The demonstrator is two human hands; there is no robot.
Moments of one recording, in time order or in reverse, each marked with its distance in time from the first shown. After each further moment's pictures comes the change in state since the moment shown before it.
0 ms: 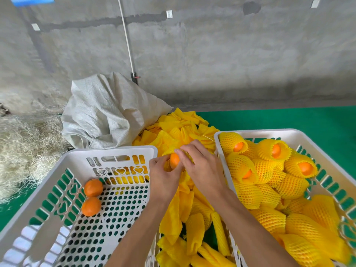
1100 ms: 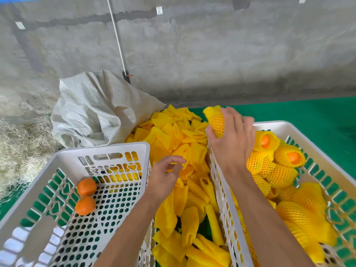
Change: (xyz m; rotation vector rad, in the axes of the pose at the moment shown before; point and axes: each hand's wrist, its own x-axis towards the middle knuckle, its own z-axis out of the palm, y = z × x) left_hand -0.008 -0.009 0.005 -0.156 -0.273 -0.007; right_hand 0.020 0.060 -0.043 -0.500 0.158 0.367
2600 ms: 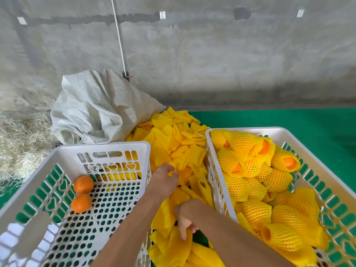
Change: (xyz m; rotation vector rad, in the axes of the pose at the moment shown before) left_hand 0.004 -0.016 0.000 0.419 -0.030 -0.256; right_hand -0.139 -0.046 0.053 -0.401 -2.077 -0.293
